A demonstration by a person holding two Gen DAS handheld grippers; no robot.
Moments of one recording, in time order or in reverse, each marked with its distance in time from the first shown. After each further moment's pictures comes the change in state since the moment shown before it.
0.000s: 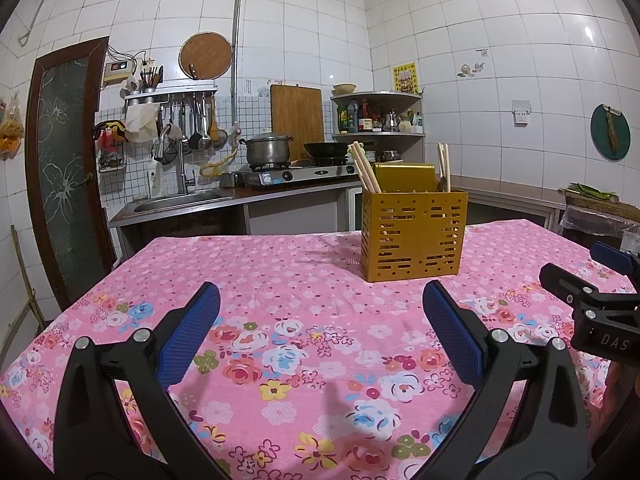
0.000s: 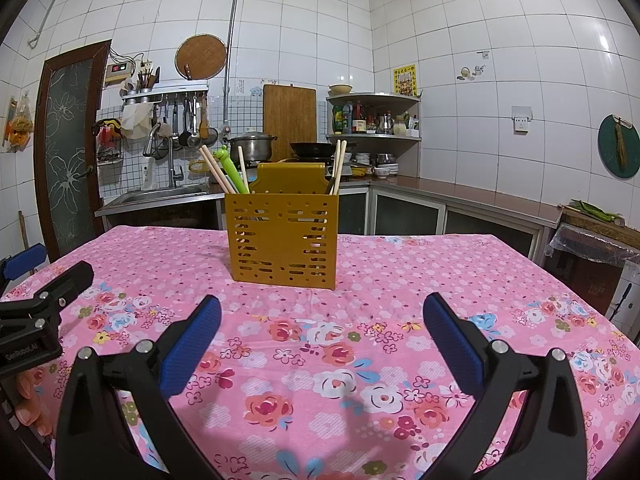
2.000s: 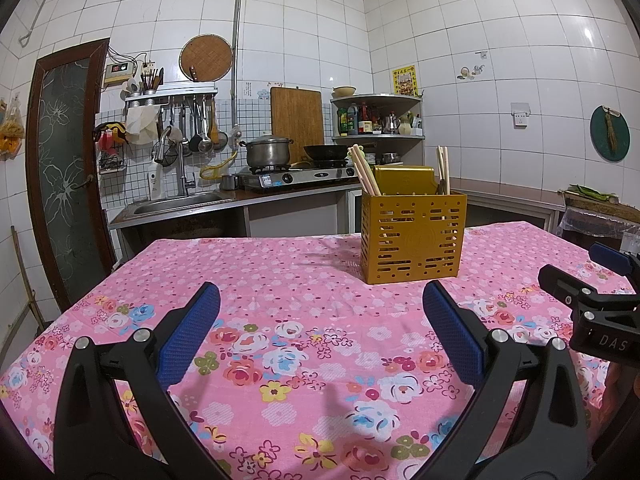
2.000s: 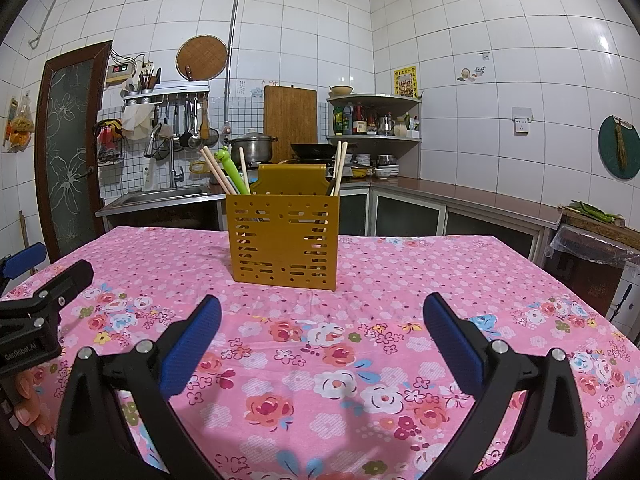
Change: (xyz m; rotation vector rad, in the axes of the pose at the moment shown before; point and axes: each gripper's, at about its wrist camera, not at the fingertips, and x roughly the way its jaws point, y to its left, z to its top) left arm -0.001 -0.001 -0.001 -0.001 -0.007 0.000; right arm 0.001 0.002 -0.001 -0.001 -0.002 -0.001
